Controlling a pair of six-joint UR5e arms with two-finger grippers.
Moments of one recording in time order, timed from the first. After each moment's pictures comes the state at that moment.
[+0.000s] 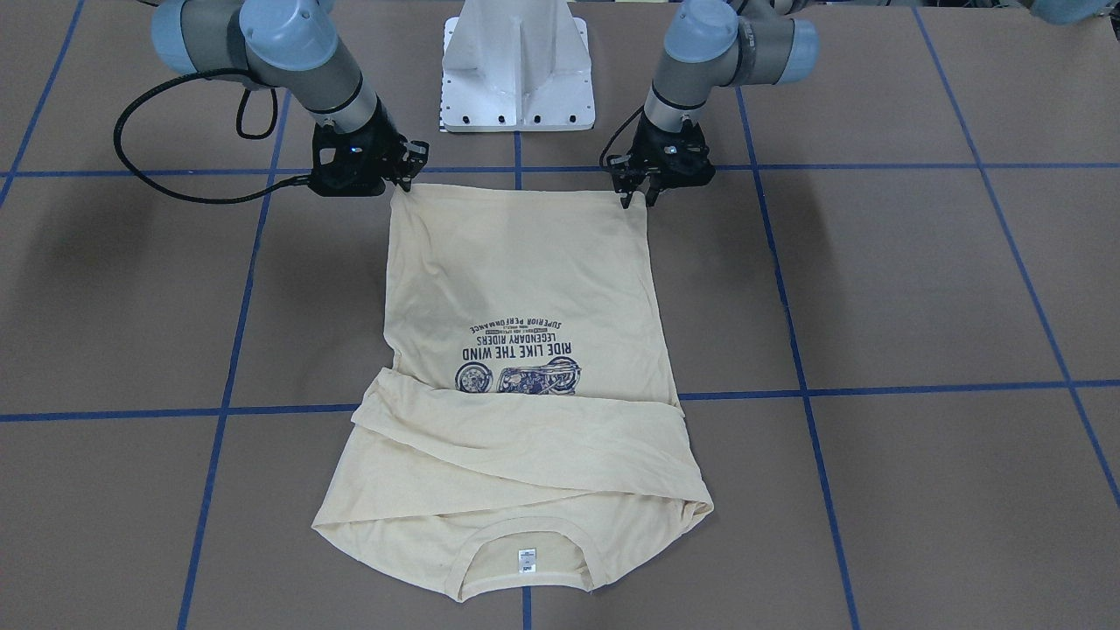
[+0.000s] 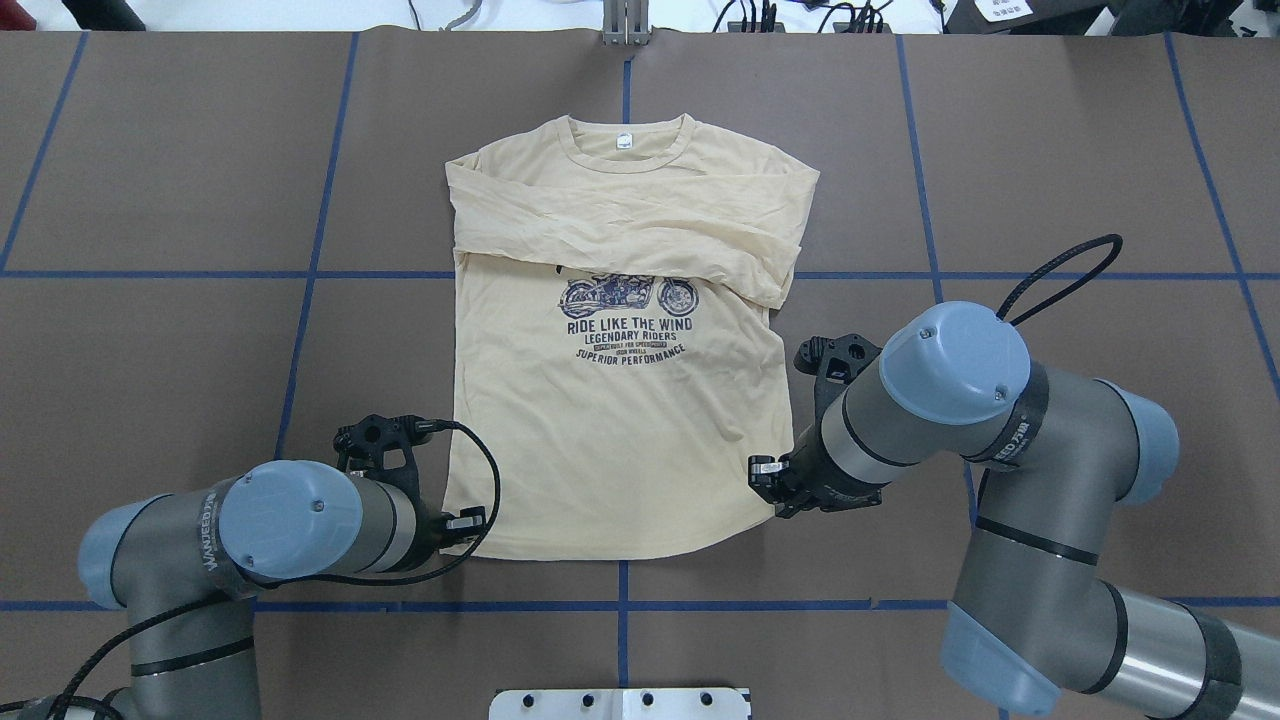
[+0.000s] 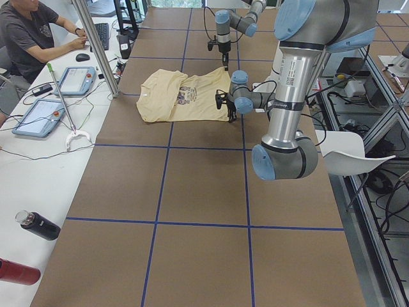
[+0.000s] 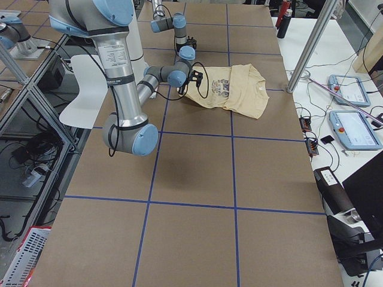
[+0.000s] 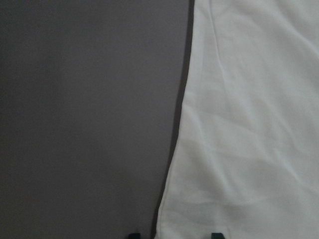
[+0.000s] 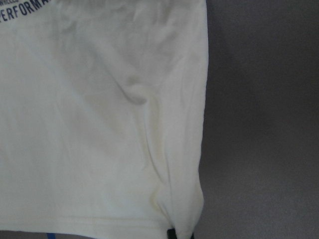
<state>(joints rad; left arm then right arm) -0.29 -1.85 -1.90 -1.87 -1.71 -1.54 0.46 -1.25 1.97 -1.44 2.07 1.40</state>
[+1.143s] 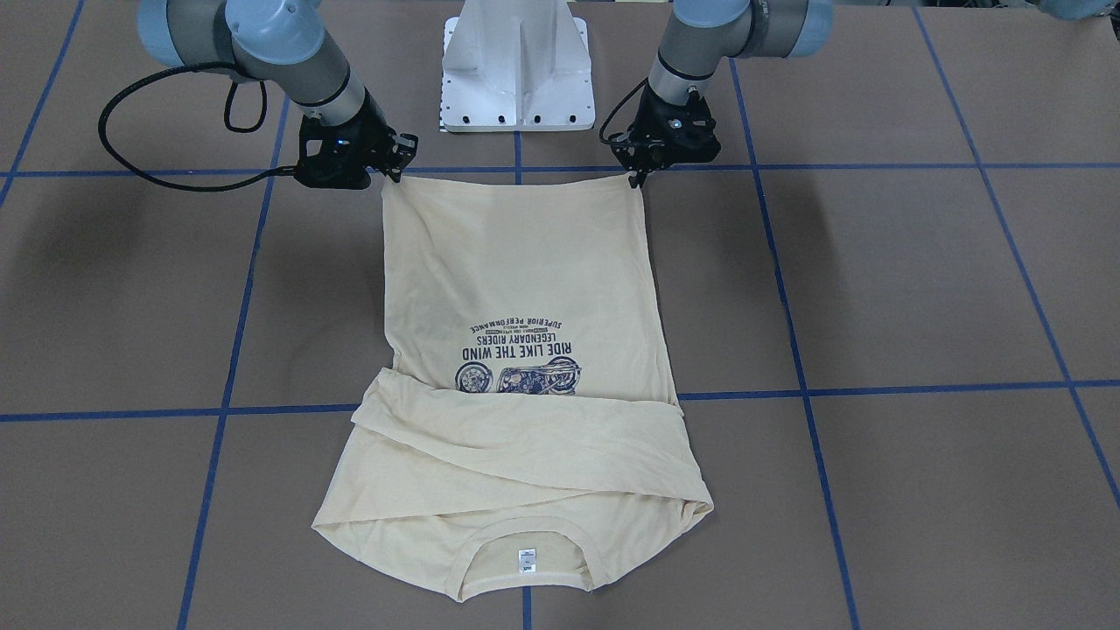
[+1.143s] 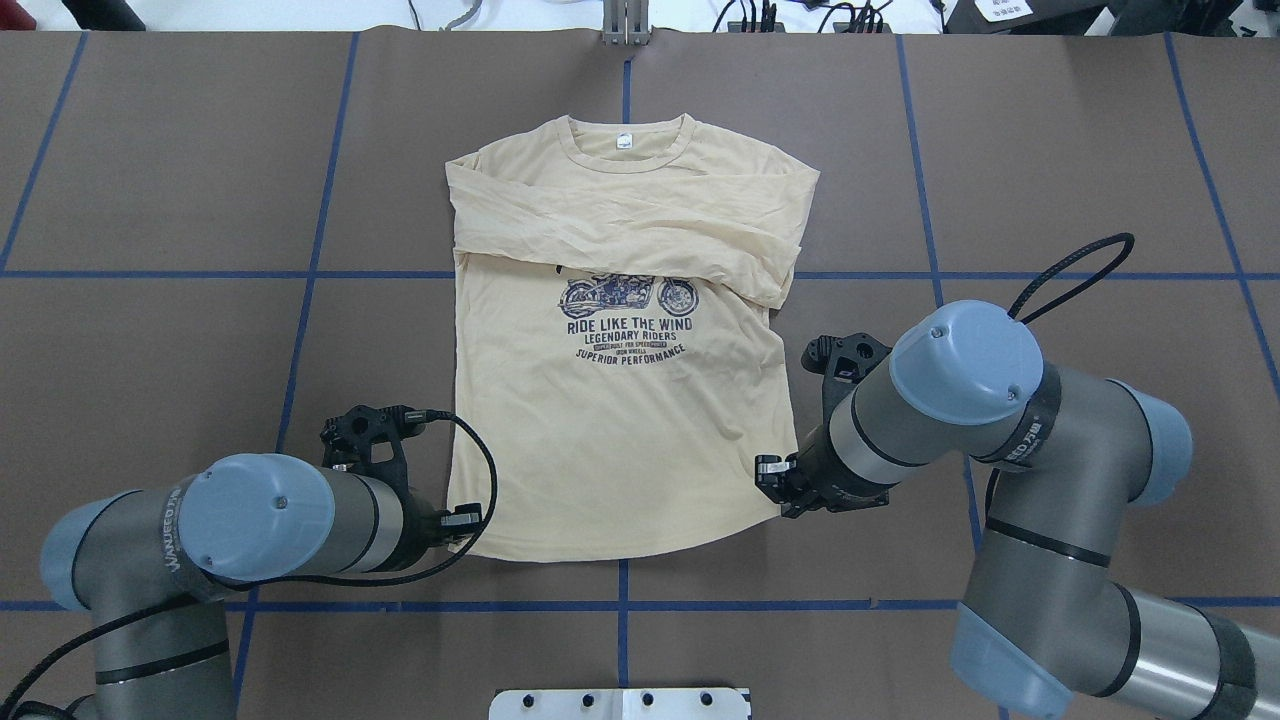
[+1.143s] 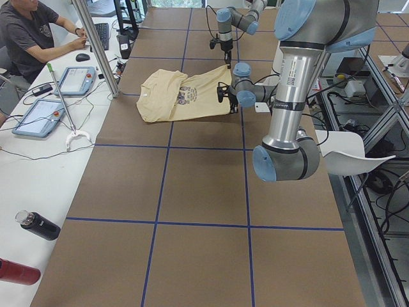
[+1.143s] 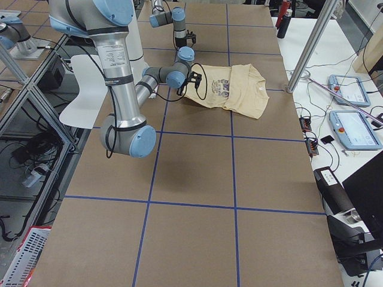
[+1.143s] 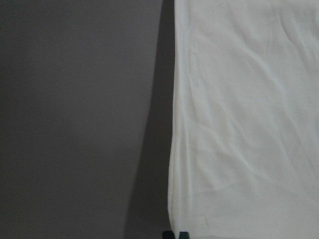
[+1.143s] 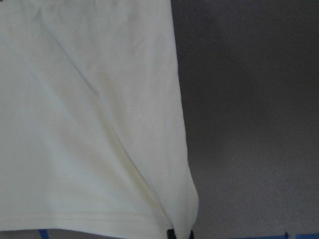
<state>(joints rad) -0.28 -1.83 -2.03 -1.79 -1.72 -1.54 0.44 -1.29 2.01 -1.45 2.11 1.48</state>
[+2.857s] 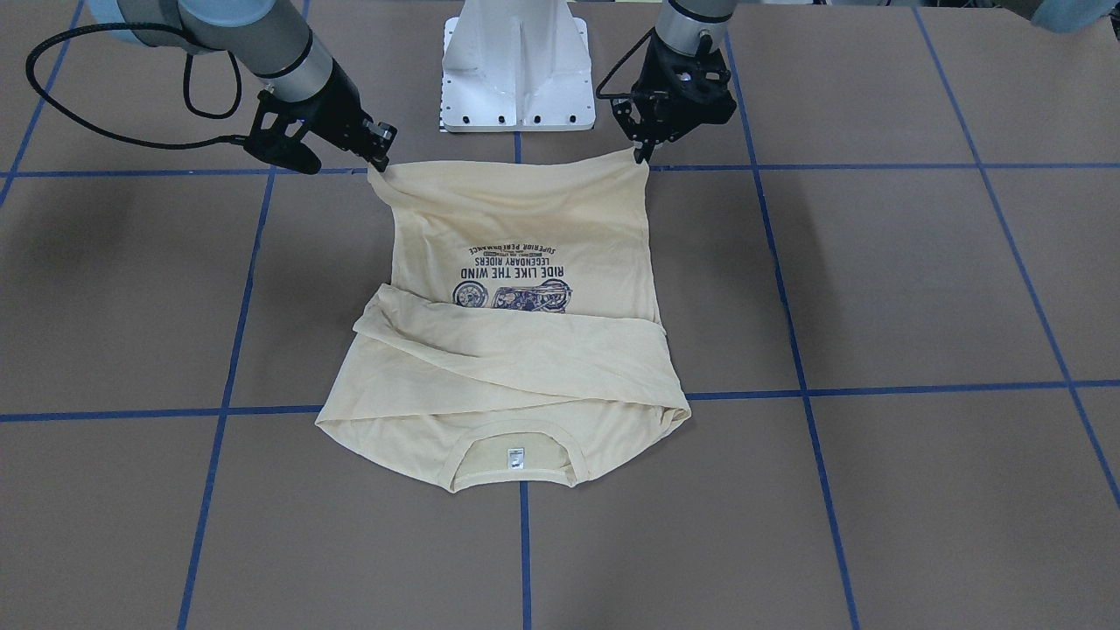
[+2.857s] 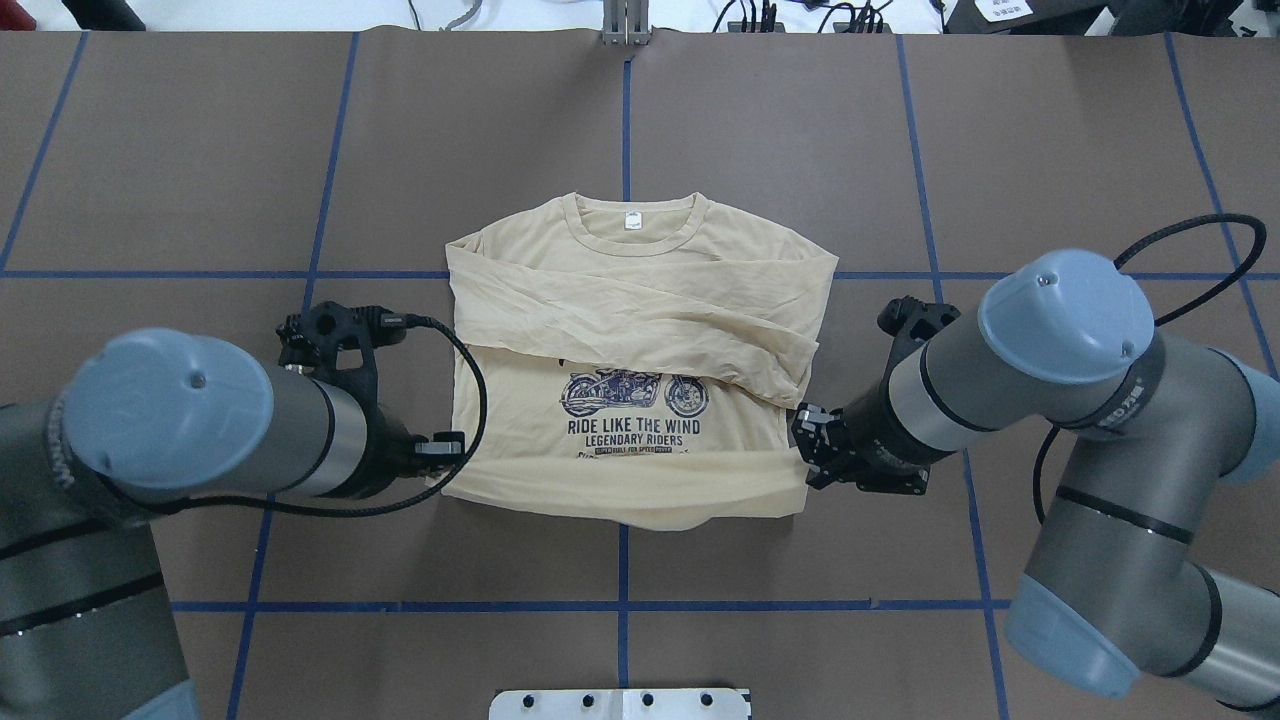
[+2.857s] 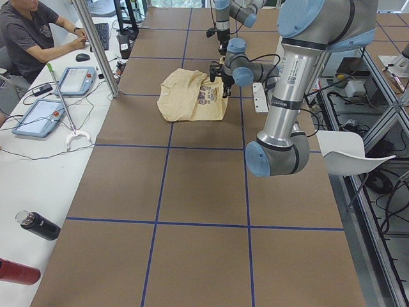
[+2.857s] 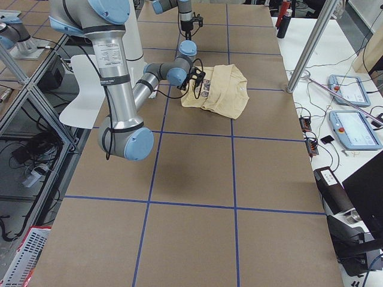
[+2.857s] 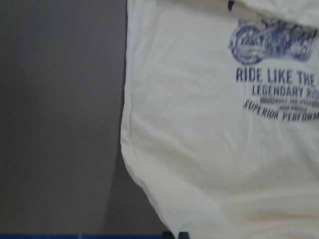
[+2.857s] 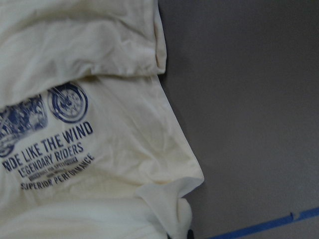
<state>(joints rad) -0.49 -1.93 -2.18 -1.54 -1.82 -1.33 0.58 -1.28 2.06 -1.43 2.12 1.69</state>
